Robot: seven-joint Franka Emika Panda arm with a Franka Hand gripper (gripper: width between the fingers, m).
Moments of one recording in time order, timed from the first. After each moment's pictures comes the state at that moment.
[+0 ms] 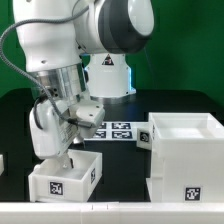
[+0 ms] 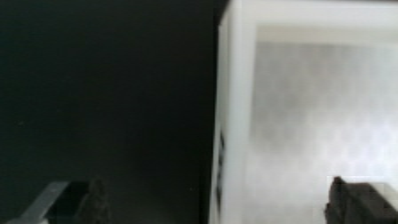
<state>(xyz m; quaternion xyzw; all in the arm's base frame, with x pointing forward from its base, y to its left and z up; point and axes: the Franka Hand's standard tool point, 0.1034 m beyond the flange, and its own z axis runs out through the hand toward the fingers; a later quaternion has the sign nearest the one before) 0.518 -0.084 0.029 -0.64 0.76 0.05 0.08</state>
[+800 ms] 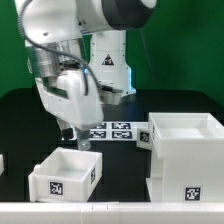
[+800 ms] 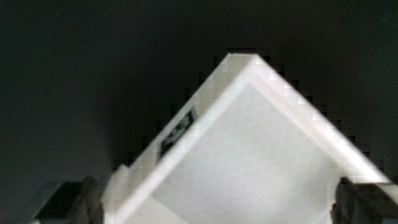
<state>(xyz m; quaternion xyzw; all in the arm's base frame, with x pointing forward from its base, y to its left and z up) 0.534 -0.076 0.061 -0.87 0.48 0.00 0.08</state>
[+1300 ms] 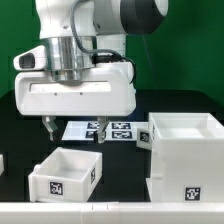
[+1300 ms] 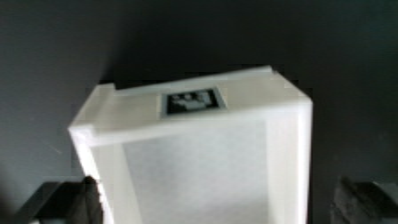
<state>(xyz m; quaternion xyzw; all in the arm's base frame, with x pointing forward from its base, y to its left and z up) 0.528 -0.077 0.062 -0.98 0.16 -0.07 0.04</state>
